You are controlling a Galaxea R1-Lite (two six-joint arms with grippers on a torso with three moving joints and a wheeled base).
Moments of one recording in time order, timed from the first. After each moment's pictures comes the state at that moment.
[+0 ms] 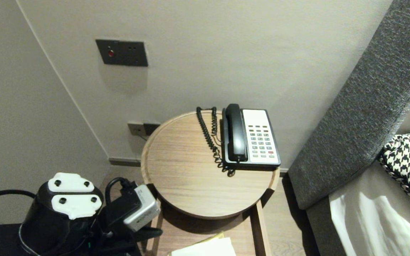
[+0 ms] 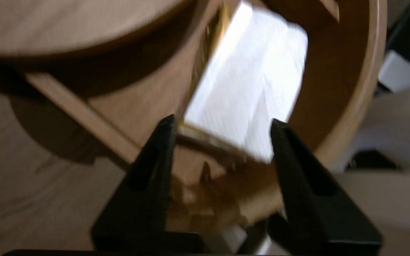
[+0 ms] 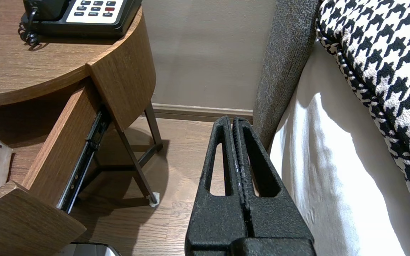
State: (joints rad) left arm -0.89 1.38 -0.54 -0.18 -0.10 0.01; right arm 0.01 0.00 0.00 -0.03 0.00 -0.01
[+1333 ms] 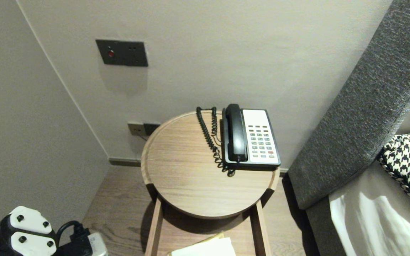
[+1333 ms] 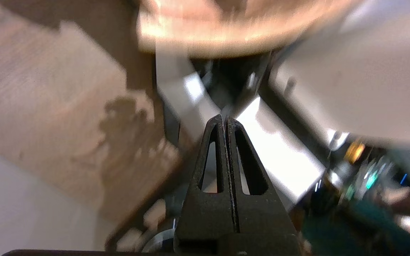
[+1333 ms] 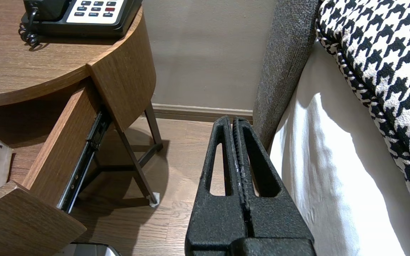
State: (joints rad) left arm -0.86 1.20 -0.56 0.41 -0.13 -0.08; right arm 0.01 0.00 0.00 -0.03 0.00 -0.01
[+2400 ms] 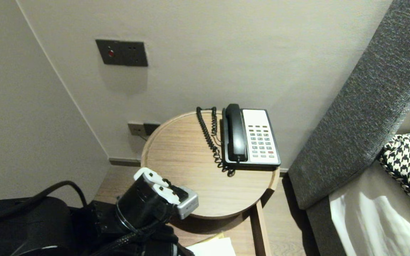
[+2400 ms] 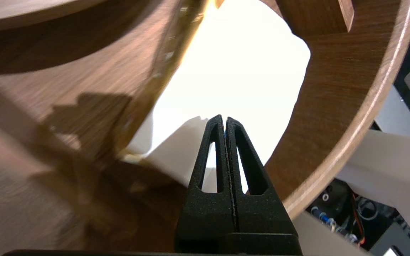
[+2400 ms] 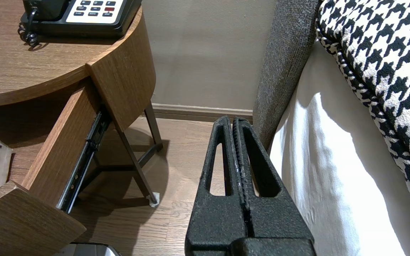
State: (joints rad) left arm -0.97 1.67 -0.78 0.00 -0.12 -0.25; right arm 0.01 0.00 0.00 -0.03 0.00 -0.01
